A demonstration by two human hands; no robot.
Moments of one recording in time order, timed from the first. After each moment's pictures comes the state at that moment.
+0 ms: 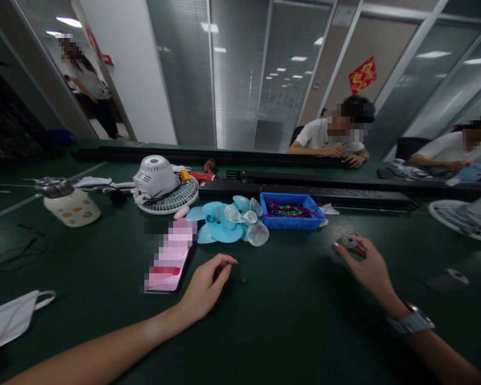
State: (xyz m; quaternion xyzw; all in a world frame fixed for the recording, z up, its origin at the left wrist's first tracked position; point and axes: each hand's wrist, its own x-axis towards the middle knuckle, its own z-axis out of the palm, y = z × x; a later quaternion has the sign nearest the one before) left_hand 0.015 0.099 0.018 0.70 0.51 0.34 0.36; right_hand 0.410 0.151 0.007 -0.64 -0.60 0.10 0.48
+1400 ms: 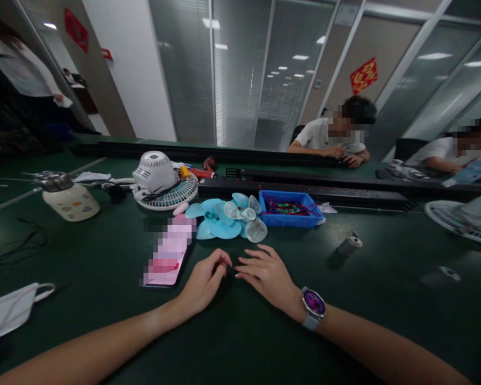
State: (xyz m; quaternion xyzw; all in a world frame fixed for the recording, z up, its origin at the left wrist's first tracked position) left_hand 0.017 0.101 0.010 0.70 0.50 0.35 0.36; right_hand 0.226 0.123 0.006 -0.33 -0.90 0.04 0.26
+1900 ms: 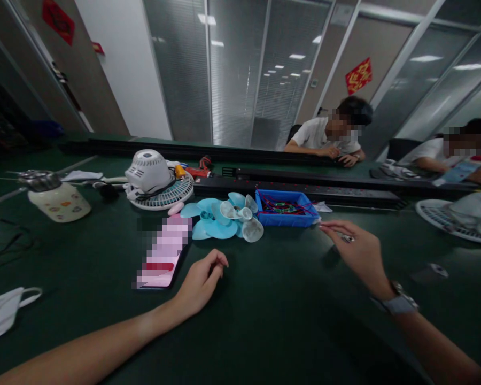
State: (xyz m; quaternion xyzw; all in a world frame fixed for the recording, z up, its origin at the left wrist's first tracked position) left_hand 0.015 0.100 0.011 0.71 0.50 0.34 0.37; right_hand 0.369 0.149 0.066 -0.58 -0.70 -0.05 0.41
